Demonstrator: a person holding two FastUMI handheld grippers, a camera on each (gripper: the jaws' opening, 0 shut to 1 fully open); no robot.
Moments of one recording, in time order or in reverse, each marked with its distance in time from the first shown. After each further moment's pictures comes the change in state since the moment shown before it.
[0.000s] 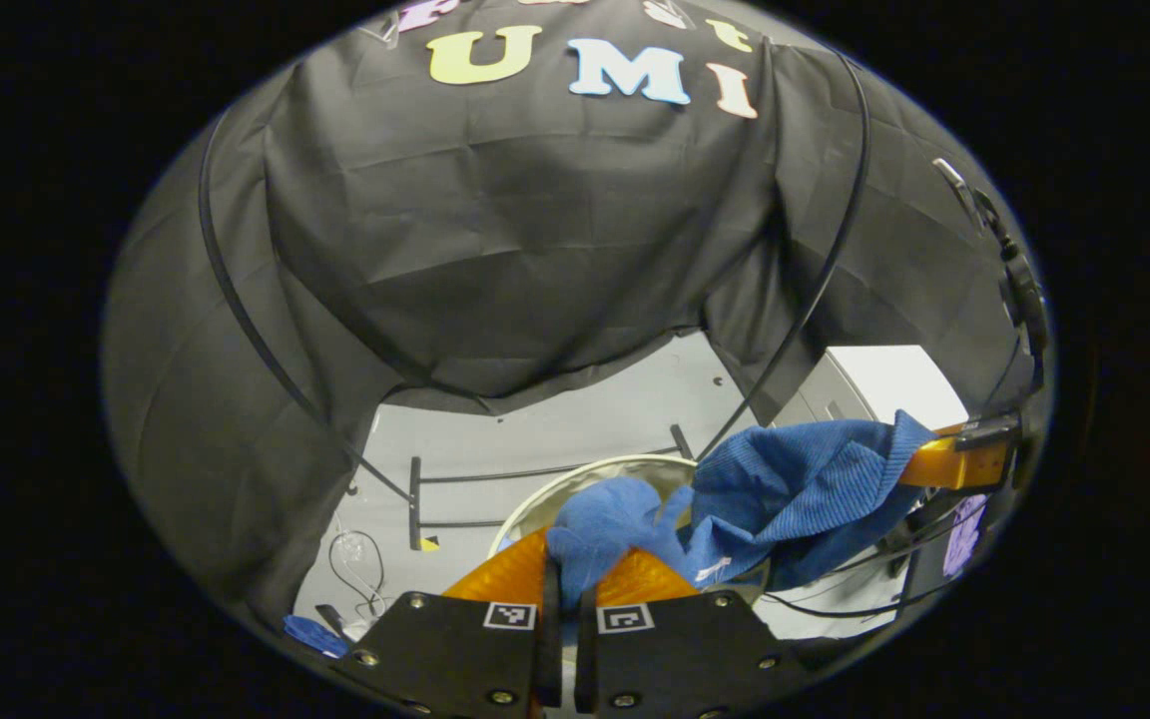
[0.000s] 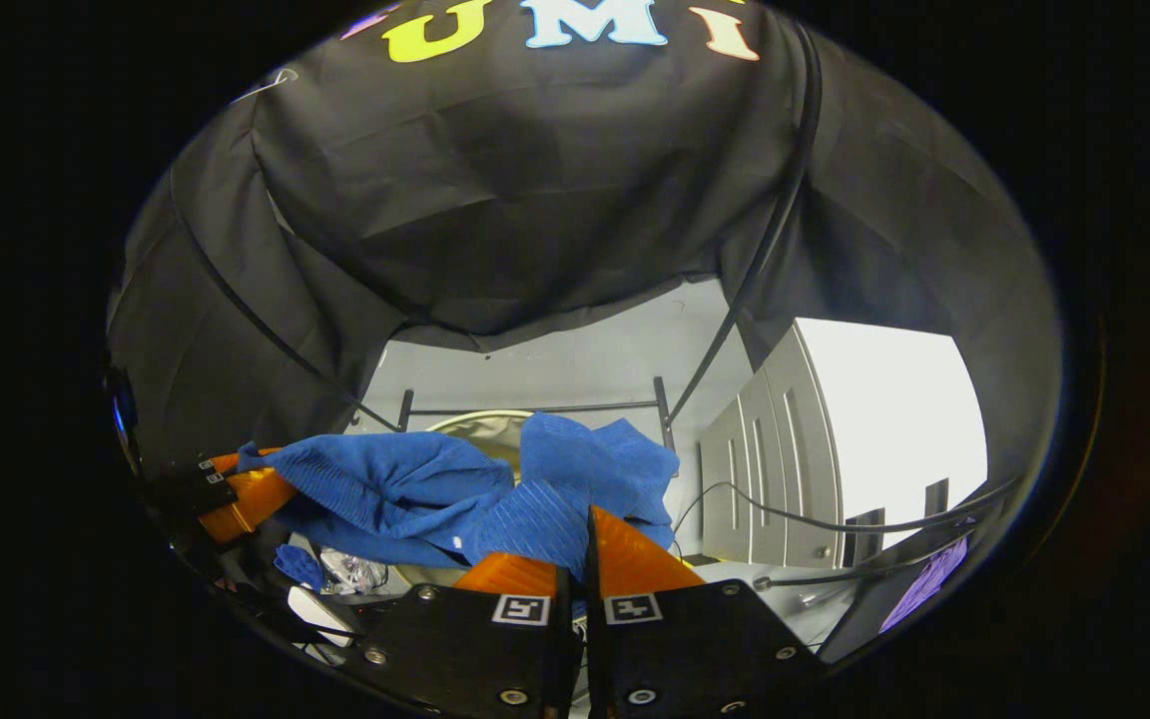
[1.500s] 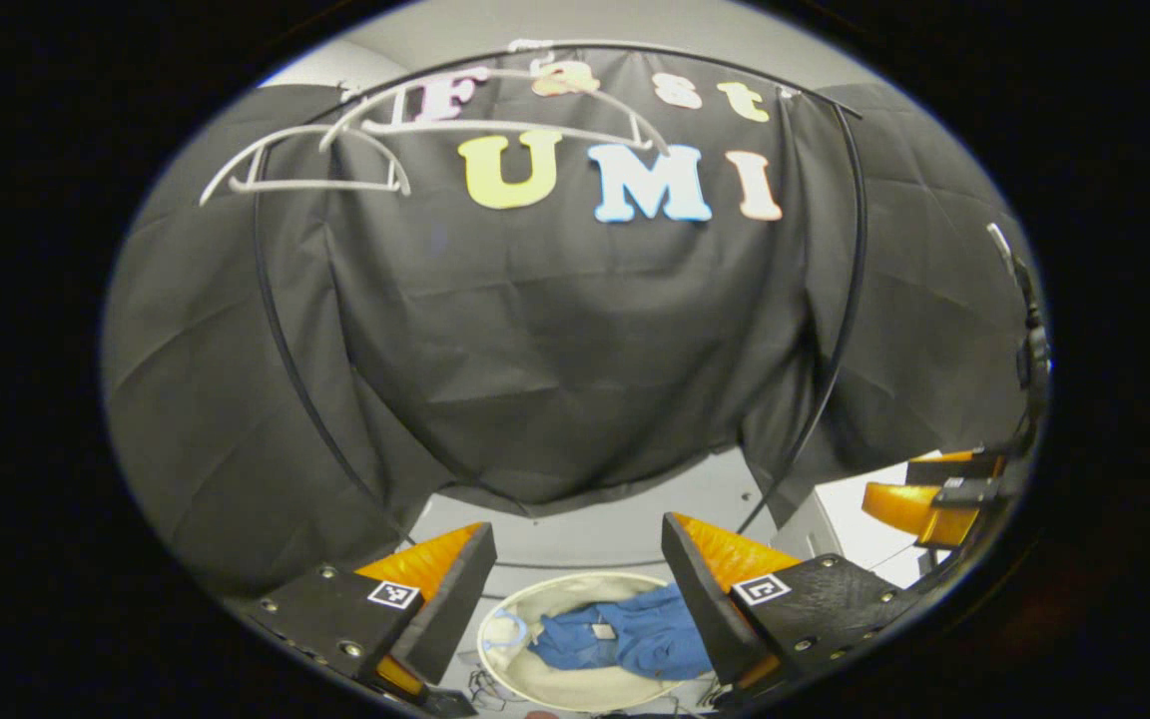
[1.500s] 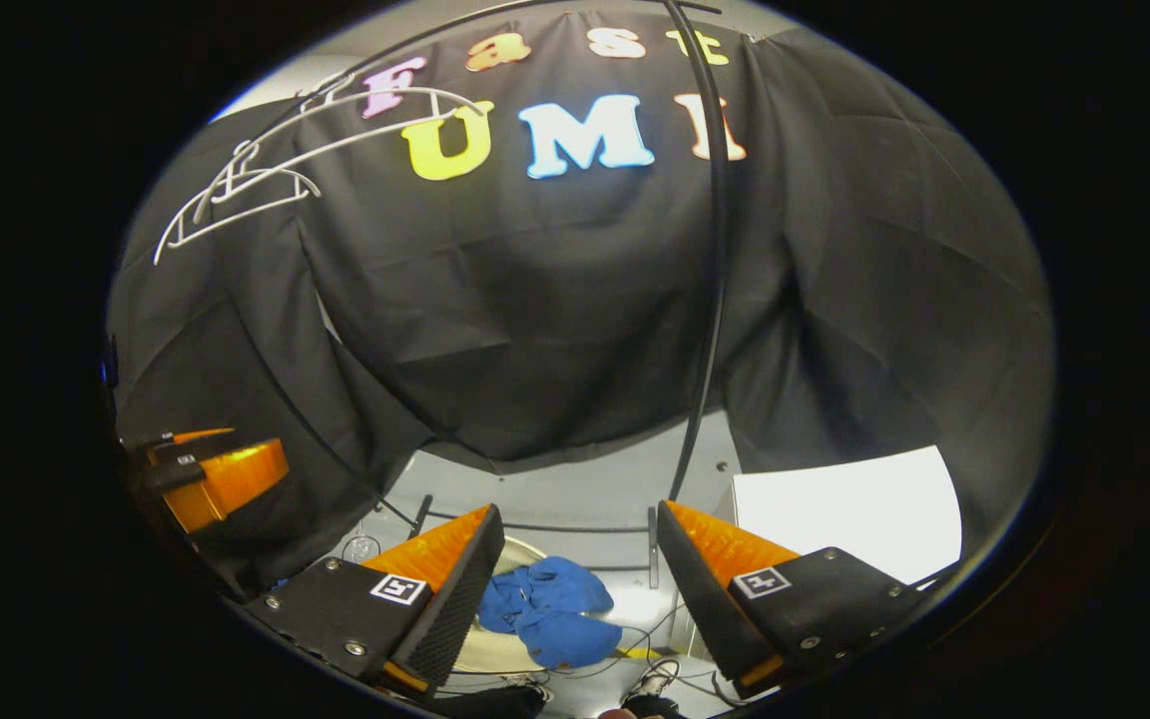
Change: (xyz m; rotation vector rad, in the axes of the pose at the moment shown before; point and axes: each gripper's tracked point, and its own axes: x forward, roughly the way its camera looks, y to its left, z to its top) left arm -0.143 -0.111 0.196 -0.058 -0.372 0.270; right arm -0.119 -0.111 0.134 -0.075 -0.434 0.156
